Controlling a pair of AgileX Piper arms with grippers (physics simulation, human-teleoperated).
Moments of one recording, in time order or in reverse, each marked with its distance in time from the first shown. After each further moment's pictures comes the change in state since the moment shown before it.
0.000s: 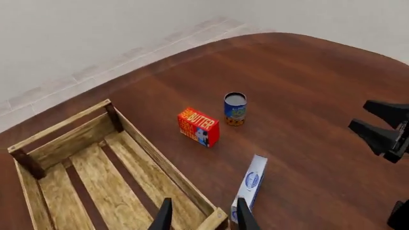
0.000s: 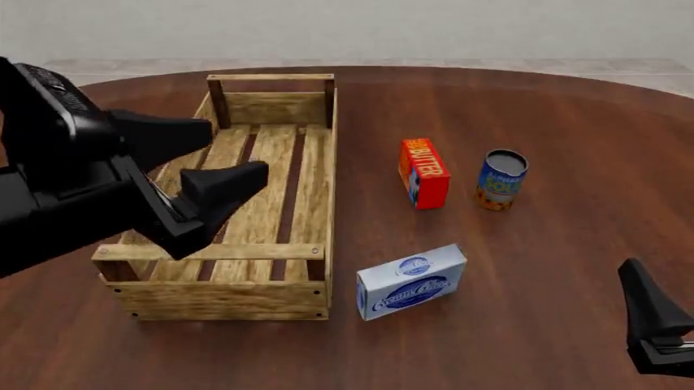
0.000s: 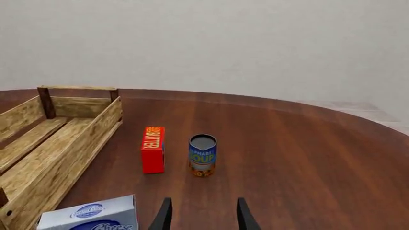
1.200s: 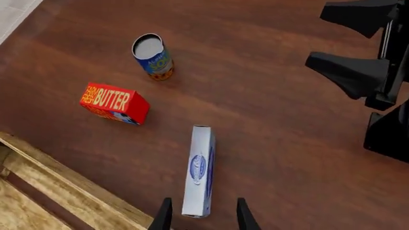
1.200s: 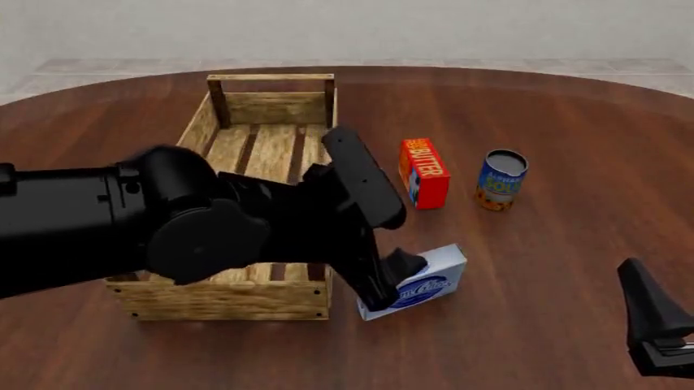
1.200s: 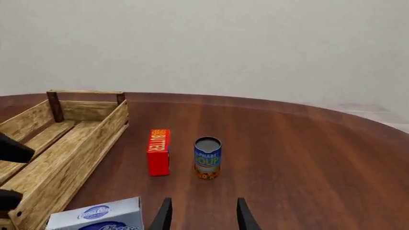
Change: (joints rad) left arm -0.255 0.598 -0.319 0.151 0.165; right arm 0.021 -0.014 -0.005 0.006 0.017
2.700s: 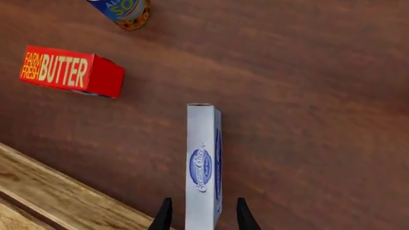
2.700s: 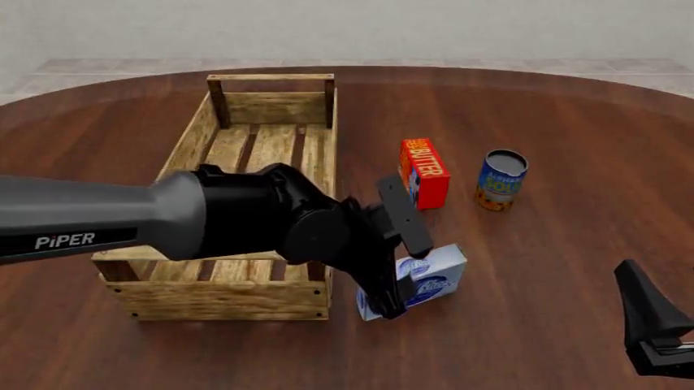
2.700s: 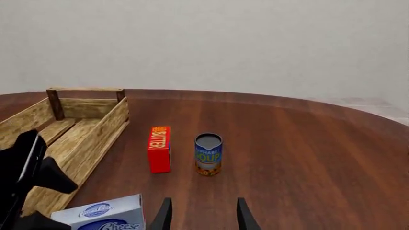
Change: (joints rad) left arm 0.057 0.328 -0.149 0.113 0.127; right arm -0.001 0.014 0.004 0.001 0.013
